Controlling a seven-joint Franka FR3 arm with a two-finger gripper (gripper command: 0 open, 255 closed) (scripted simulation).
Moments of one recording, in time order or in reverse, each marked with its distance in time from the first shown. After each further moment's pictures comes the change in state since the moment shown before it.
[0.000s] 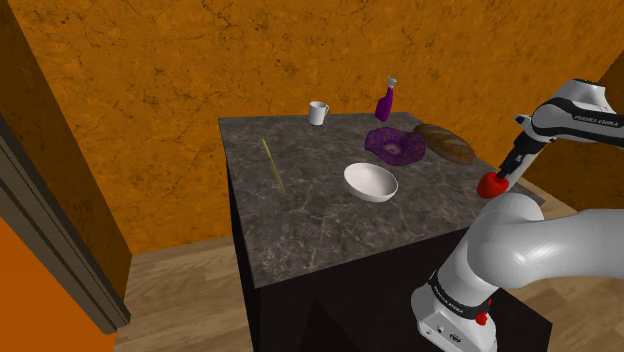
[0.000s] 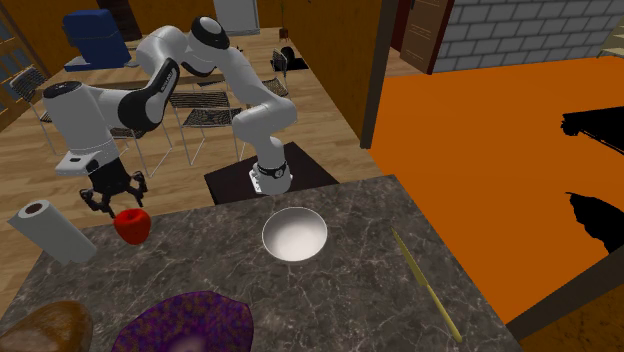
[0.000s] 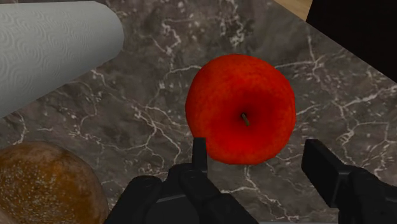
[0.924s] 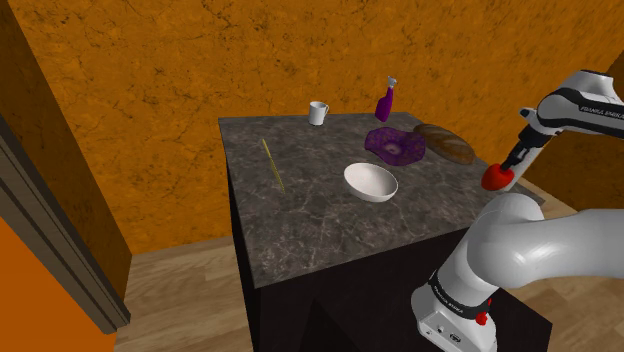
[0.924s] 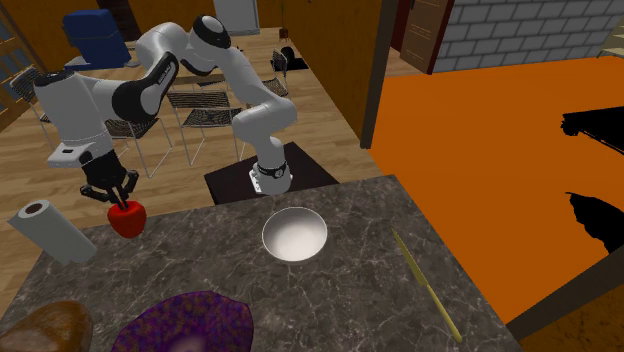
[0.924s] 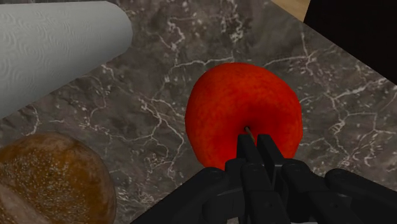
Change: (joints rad) arm -0.008 0.003 0.048 0.033 0.035 -0.048 -0.011
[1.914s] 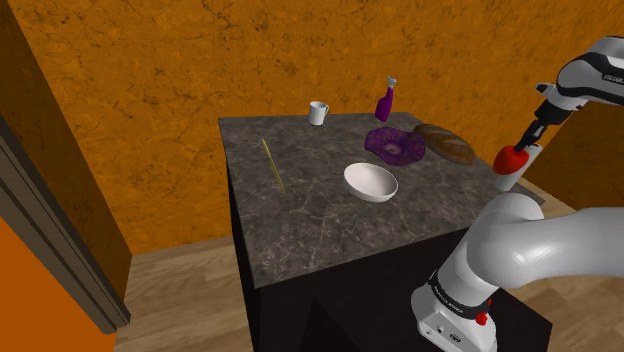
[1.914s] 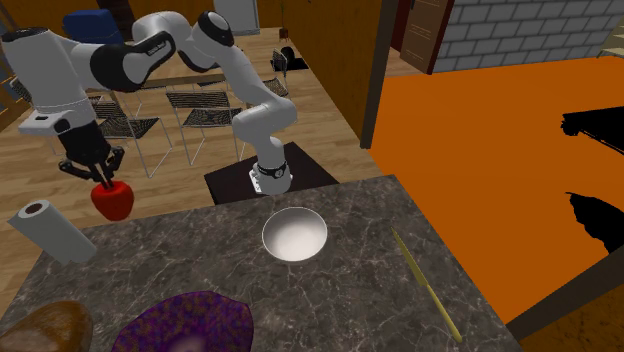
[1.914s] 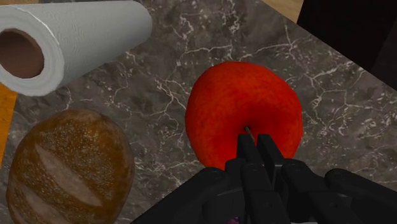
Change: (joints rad) arm -0.004 0.023 0.133 0.136 0.101 -0.158 -0.033
